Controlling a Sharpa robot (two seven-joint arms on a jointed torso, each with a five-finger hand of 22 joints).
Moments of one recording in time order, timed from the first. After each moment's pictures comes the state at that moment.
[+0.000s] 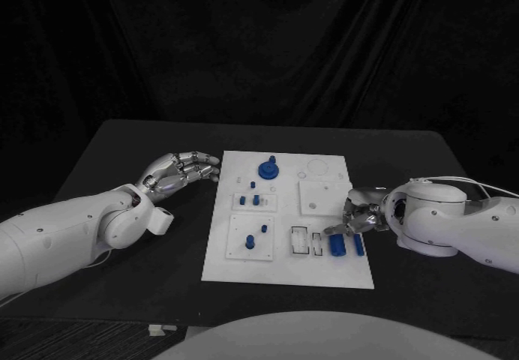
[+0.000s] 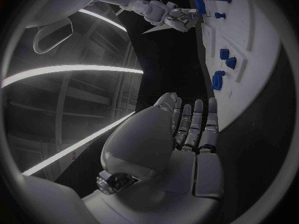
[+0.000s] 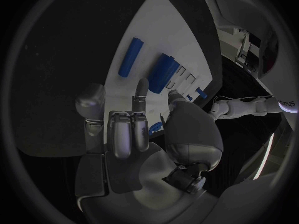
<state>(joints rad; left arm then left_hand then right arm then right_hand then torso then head) 1.12 -0.81 -0.22 1.25 -0.26 0.10 0.63 1.64 0.16 -0.01 0.14 0.49 0.54 0.14 0.49 0.23 0.20 0.19 0.80 0.31 0.35 0.17 0.66 0.37 0.16 0.42 0.28 0.20 1.11 1.21 -1.08 -0.25 1.80 -1.36 -0.02 -0.52 0.86 -0.13 0.04 0.29 0.08 1.21 -0.01 0.43 0.62 1.47 -0.07 1.57 1.31 1.46 -0.13 1.57 1.31 0.12 1.47 -0.02 0.83 1.31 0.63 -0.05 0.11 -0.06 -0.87</state>
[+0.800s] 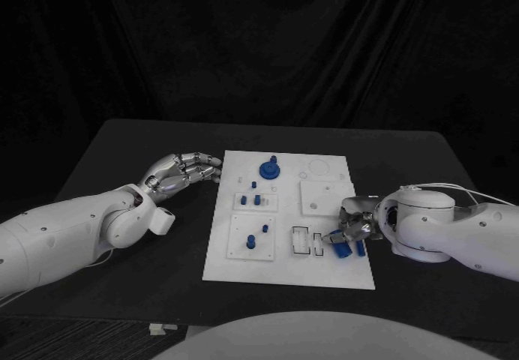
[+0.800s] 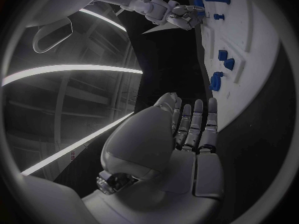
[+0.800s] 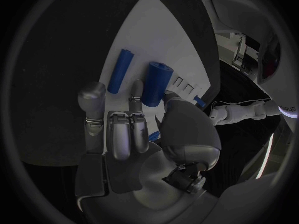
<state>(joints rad) 1.12 -0.81 -0.22 1.24 -0.26 0.11 0.62 1.64 0.16 -0.01 0.15 0.49 0.54 0.14 0.49 0.23 0.20 0.19 0.80 0.31 0.35 0.18 0.66 0.37 0.16 0.42 0.28 0.20 1.11 1.17 -1.04 -0.24 1.78 -1.36 0.01 -0.52 1.00 -0.10 0.09 0.27 0.57 1.11 0.01 0.36 0.73 1.47 -0.07 1.57 1.31 1.46 -0.12 1.57 1.31 0.12 1.46 -0.01 0.75 1.31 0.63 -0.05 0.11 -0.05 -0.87</state>
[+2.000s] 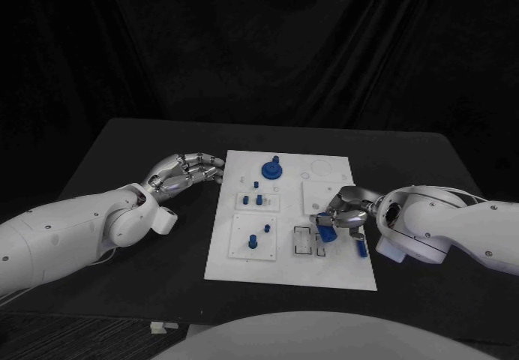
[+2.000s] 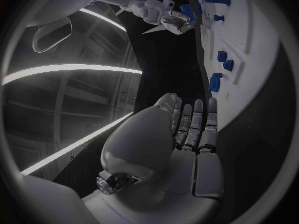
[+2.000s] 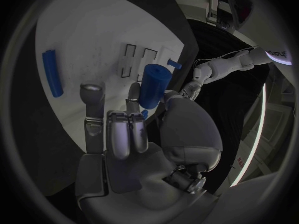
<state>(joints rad) 1.12 -0.81 -0.22 1.24 -0.26 0.11 0.62 1.64 0.16 0.00 0.15 0.50 0.54 0.14 0.49 0.23 0.21 0.19 0.80 0.31 0.35 0.18 0.66 0.36 0.16 0.42 0.28 0.21 1.12 1.20 -1.05 -0.25 1.83 -0.96 -0.24 -0.42 1.04 -0.13 0.16 0.32 0.76 1.03 0.01 0.45 0.99 1.46 -0.07 1.57 1.31 1.47 -0.12 1.54 1.31 0.12 1.45 -0.01 0.66 1.31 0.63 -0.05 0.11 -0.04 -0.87</state>
